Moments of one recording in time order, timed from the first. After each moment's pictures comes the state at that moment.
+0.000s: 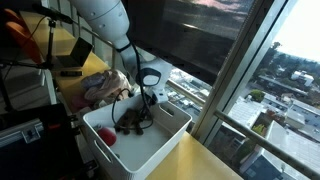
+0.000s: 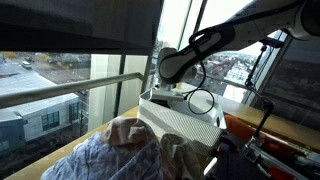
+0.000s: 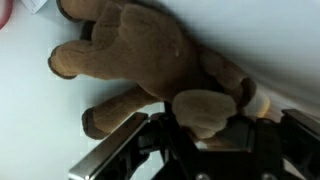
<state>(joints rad) 0.07 0.80 -0.07 -1.65 0.15 2.34 0.74</state>
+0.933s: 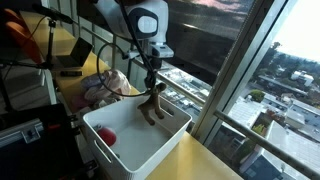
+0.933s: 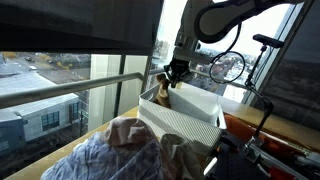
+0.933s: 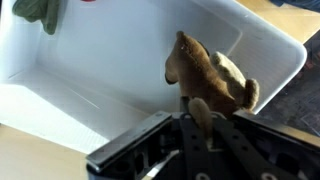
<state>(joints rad) 0.17 0.30 -0.17 -1.94 -0.13 2.32 0.94</state>
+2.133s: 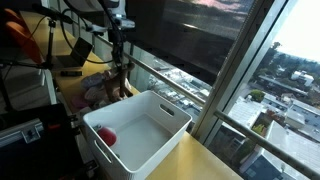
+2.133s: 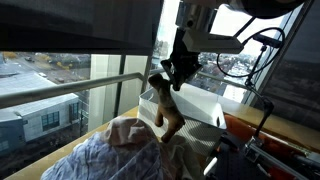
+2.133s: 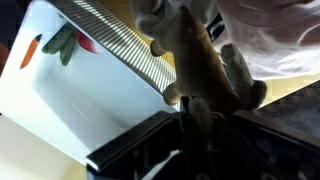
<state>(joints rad) 0.24 0.12 0.11 -2.05 -0.34 2.14 1.13</state>
